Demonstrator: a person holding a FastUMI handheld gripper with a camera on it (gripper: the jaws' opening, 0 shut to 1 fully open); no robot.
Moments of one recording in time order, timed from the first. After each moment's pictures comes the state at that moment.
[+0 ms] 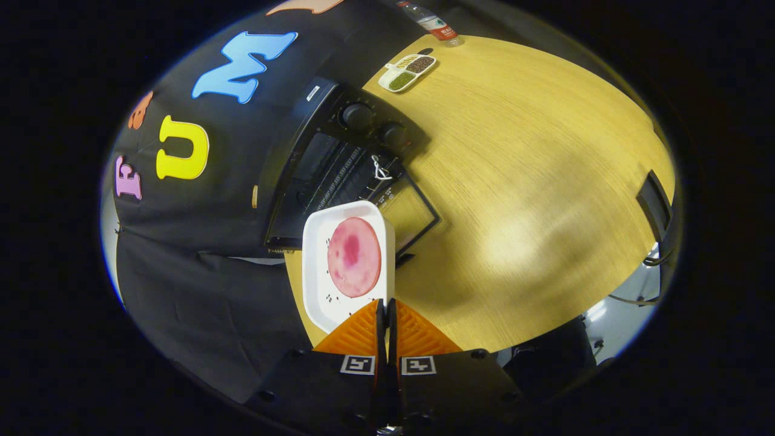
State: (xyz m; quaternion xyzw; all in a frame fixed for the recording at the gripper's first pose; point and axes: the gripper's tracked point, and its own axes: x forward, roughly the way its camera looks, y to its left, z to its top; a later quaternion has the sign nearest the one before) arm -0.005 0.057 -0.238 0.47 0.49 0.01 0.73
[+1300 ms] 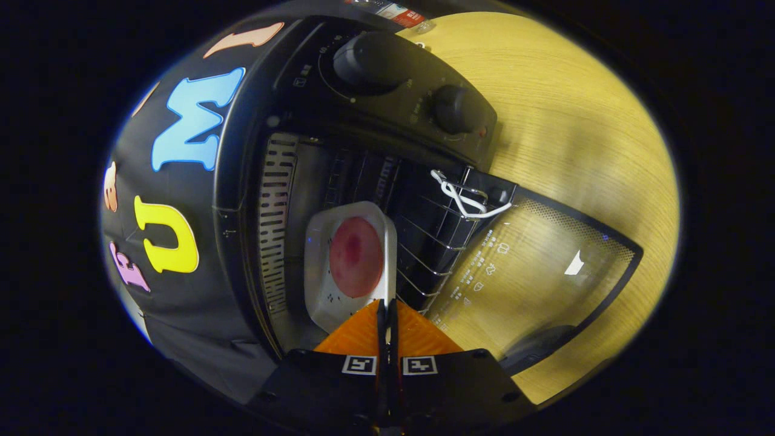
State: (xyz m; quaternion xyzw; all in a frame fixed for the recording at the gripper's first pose) arm 0.189 0.121 -0.294 0.61 0.36 -0.10 0.70
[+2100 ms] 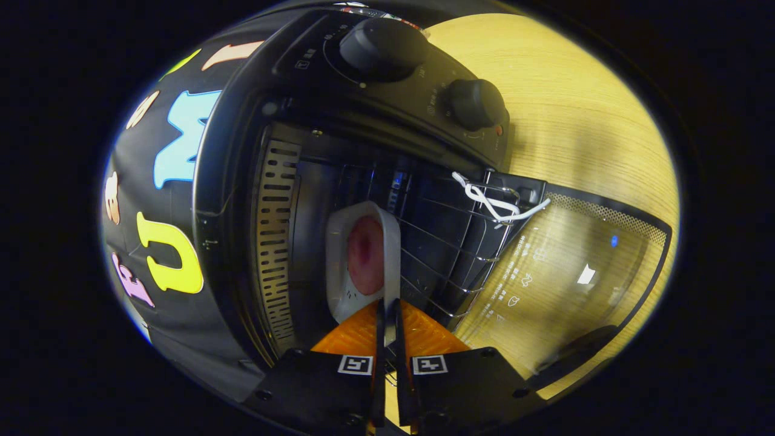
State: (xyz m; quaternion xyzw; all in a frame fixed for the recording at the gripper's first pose) arm 0.213 0.124 -0.292 0.62 0.30 -0.11 0.71
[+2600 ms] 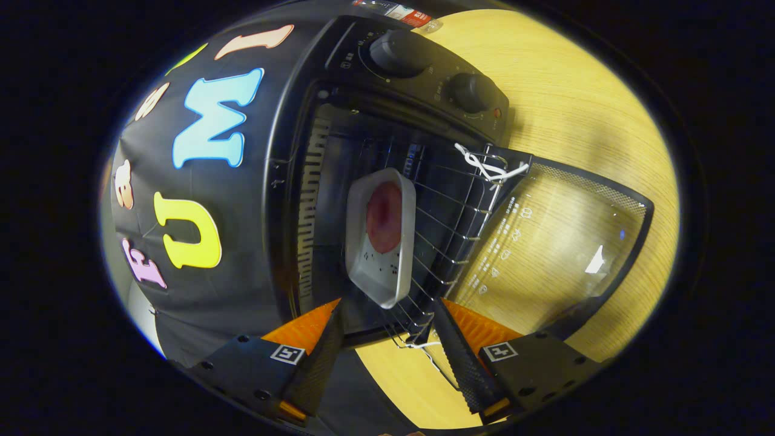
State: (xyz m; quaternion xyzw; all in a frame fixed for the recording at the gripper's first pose) arm 0.162 0.152 -0.262 0.62 0.34 -0.04 0.71
